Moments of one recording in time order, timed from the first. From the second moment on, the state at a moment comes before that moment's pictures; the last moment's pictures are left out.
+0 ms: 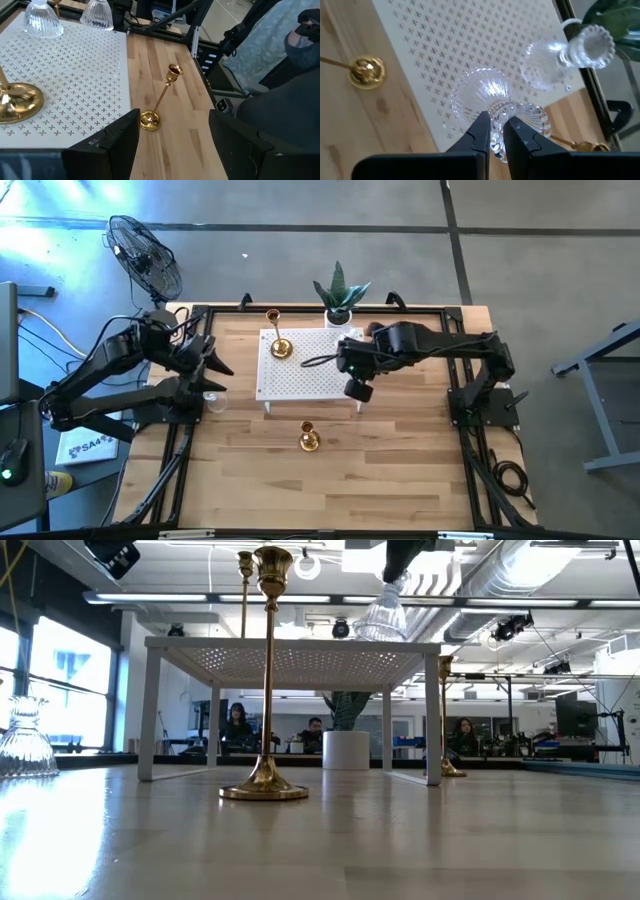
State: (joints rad) left arm 0.48 0.51 0.89 -0.84 0.71 0.00; right arm 0.05 1.79 2.01 -1.46 0.32 0.35
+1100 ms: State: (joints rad) left arm 0.48 0.50 0.89 -0.88 0.73 0.00; right arm -0.01 1.87 2.01 -1.42 0.28 0.28
